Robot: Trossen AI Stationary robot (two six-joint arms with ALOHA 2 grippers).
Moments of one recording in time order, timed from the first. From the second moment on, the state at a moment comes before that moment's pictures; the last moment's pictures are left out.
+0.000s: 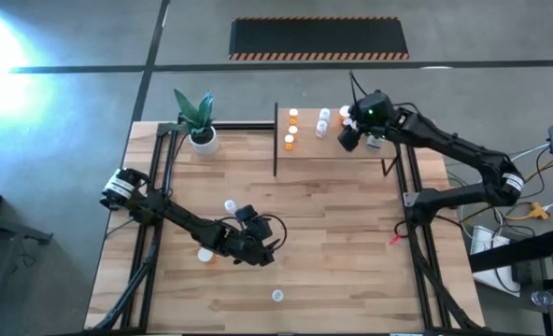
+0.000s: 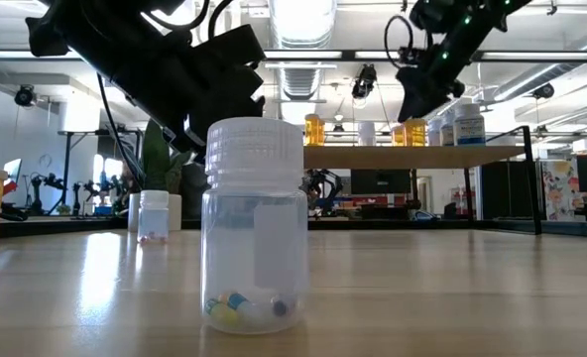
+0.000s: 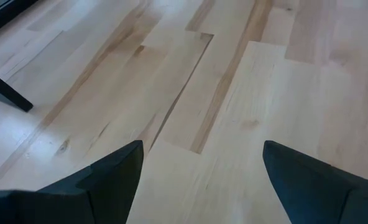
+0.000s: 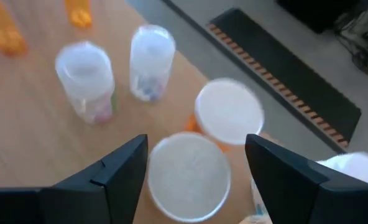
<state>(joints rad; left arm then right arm) -0.40 1.77 0.94 0.02 -0.69 -0.51 -0.66 1.22 1.05 -0.55 0.23 -0.09</state>
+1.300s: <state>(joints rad) -0.94 1.51 1.03 -1.12 -0.20 -1.46 0.59 1.07 0.73 -0.17 0.56 0.17</state>
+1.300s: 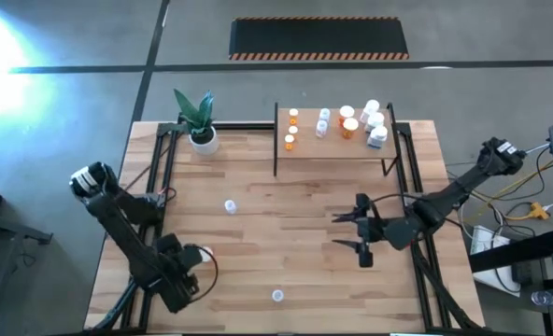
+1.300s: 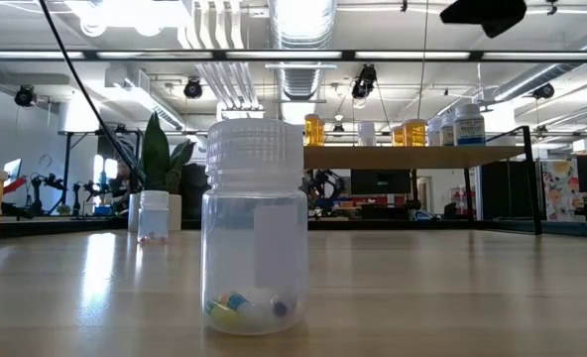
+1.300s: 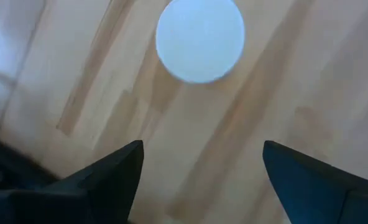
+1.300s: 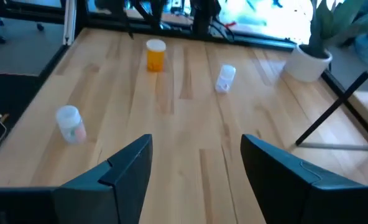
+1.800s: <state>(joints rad) -0.93 1.64 0.94 -0.95 -0.51 -1.41 0.64 1.07 0.73 -0.15 0.63 0.16</state>
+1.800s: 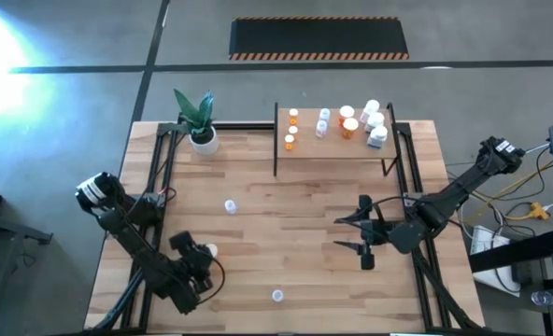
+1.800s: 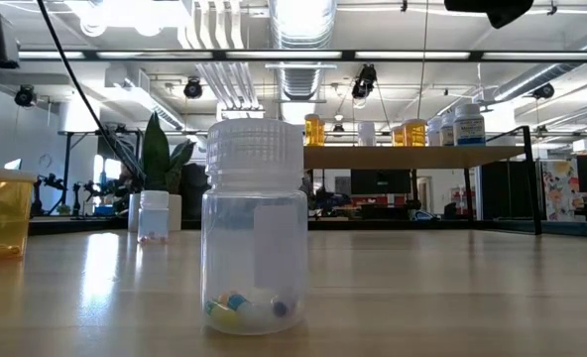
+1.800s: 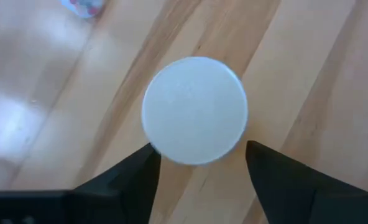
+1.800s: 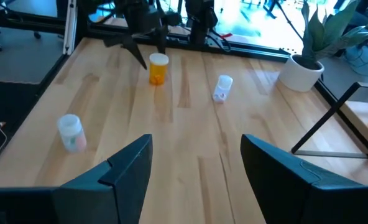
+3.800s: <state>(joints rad) -0.71 1.73 0.73 0.11 -0.91 -0.77 0.64 1.07 0.69 -0.15 0.63 0.25</state>
